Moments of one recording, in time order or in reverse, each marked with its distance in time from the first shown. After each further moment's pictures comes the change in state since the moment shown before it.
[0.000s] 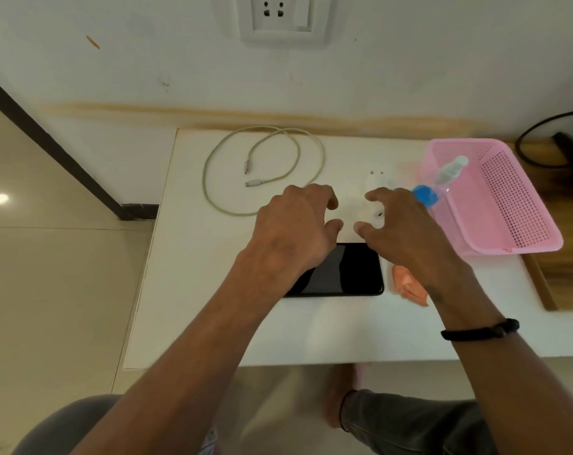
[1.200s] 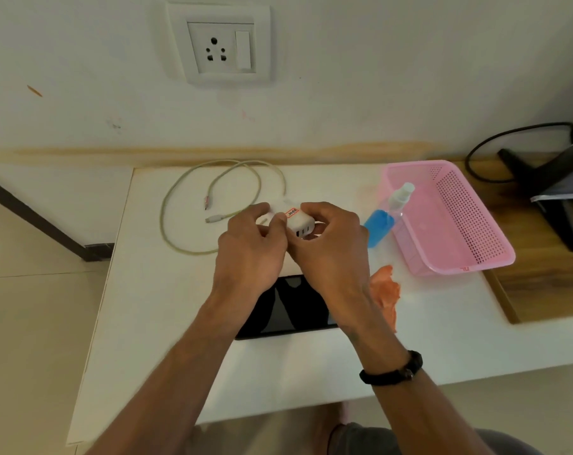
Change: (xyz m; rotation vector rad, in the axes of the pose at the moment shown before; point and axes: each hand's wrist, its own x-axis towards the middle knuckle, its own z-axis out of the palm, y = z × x) left_hand 0.015 0.010 0.009 -0.690 0.182 -0.330; right_hand -0.005 -0.038 0.018 0.690 0.318 -0.019
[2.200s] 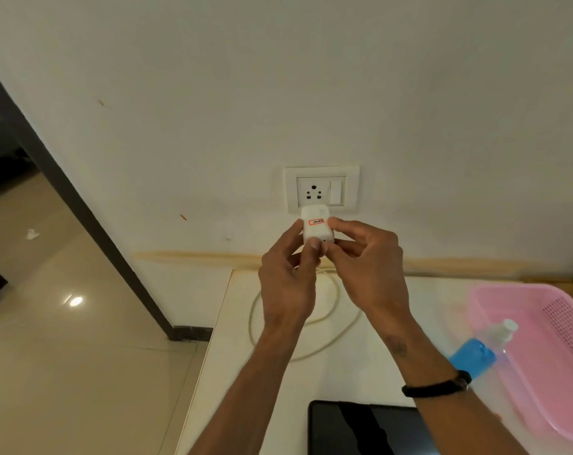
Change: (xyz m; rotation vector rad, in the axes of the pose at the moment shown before) left_hand 0.072 0.044 -0.055 -0.421 0.323 0.405; right_hand 0.095 -0.090 0.043 0.309 -0.092 -0.298
